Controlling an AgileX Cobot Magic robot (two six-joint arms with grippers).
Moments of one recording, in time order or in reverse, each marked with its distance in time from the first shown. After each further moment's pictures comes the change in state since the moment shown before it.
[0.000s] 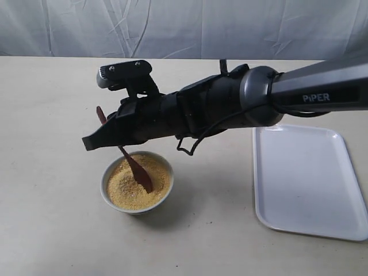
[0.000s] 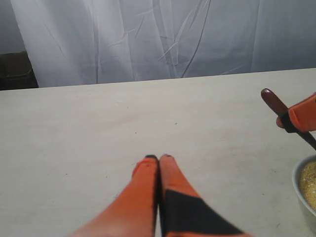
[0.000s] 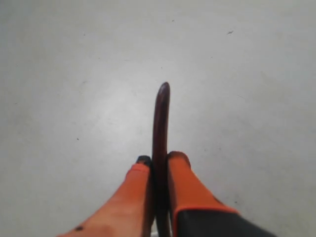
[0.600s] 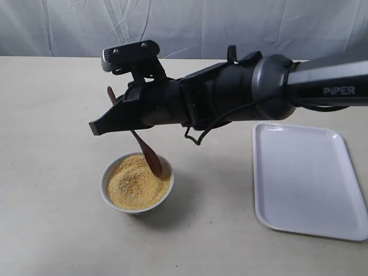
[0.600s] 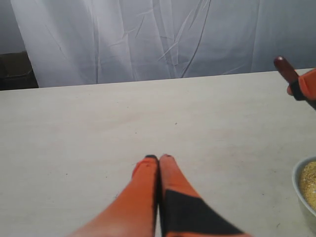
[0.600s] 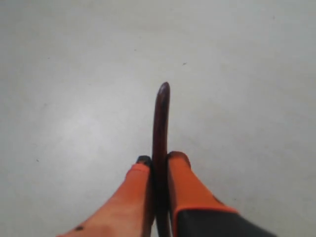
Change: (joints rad) left arm 0.000 0.000 0.000 0.000 0.000 0.000; right arm 0.000 -0.057 0.000 0.000 -0.147 -0.044
